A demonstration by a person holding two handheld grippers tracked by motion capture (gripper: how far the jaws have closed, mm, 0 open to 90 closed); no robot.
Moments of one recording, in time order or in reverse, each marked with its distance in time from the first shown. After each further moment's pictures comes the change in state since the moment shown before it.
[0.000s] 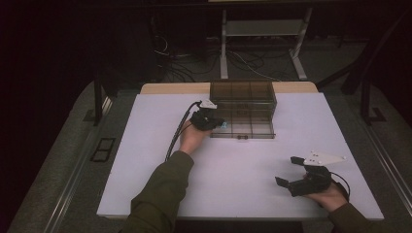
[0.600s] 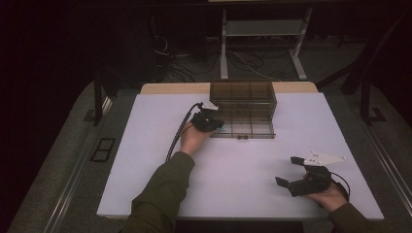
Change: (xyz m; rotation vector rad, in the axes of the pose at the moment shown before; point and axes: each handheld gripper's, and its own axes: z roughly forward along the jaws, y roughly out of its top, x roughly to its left) left arm -0.002 -0.003 0.005 0.024 0.010 -0.026; right arm 0.000 0.000 0.000 0.004 0.001 0.002
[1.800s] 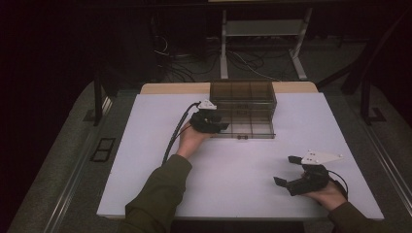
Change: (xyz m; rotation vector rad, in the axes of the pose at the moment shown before) left arm -0.015 0.006 -0.022 -0.125 -0.054 -0.016; right arm -0.003 0.002 0.007 0.011 0.033 -0.024
